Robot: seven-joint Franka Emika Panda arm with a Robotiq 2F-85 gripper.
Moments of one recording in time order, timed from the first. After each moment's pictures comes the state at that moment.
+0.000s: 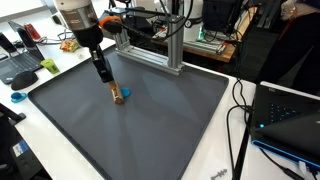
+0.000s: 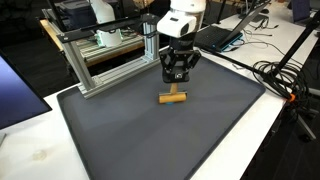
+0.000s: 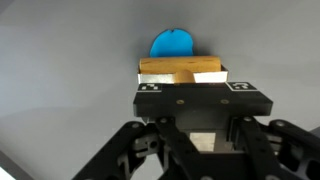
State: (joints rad) arm 0.01 0.52 -0.09 -1.67 0.01 2.20 0.52
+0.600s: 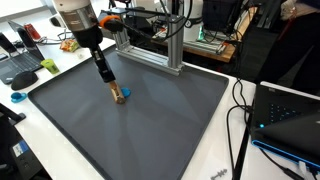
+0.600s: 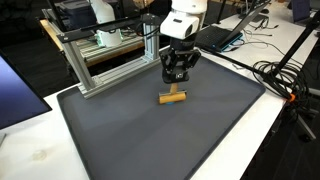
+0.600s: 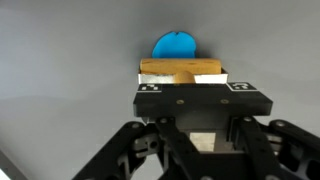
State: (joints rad) arm 0.01 0.54 -0.09 -1.64 0.01 2.16 0.41
